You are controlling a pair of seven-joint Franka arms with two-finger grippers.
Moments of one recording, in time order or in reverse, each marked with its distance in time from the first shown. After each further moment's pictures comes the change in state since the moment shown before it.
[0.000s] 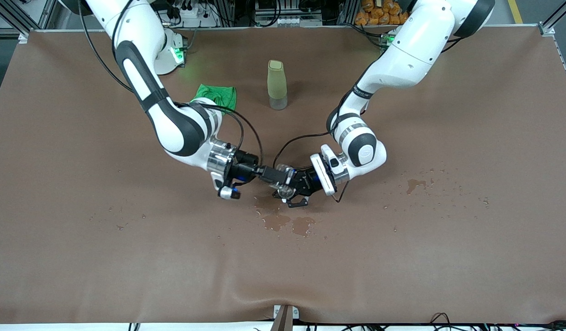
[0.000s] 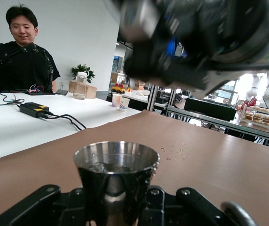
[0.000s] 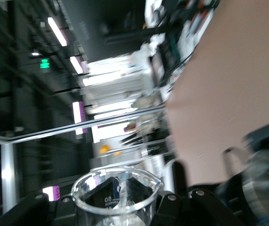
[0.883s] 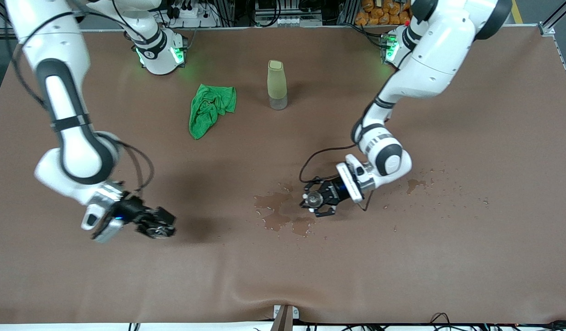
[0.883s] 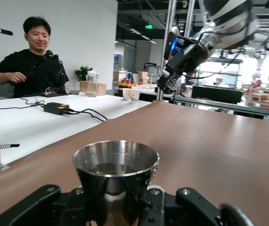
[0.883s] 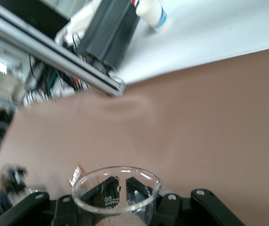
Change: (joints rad) left arm 0.170 0.001 0.018 -0.098 0.169 -0.136 0.095; right arm -0.486 -0.015 -0.038 -0.086 -0.897 -0.055 -0.285
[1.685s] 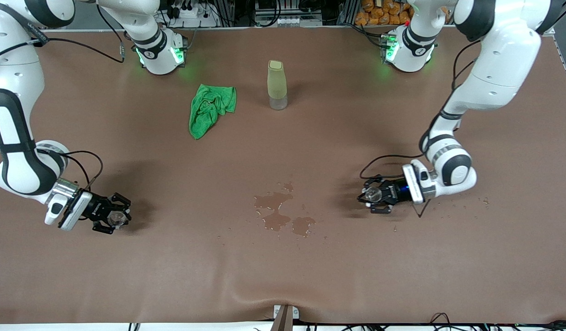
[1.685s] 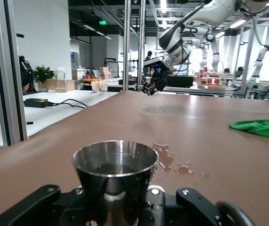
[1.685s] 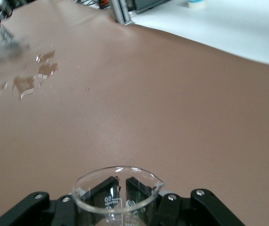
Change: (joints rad) left arm 0.366 0.000 -0.001 -0.076 0.519 -0.292 -0.007; right arm -0.280 0.138 0.000 -0.027 -0.055 -0.175 -1.000
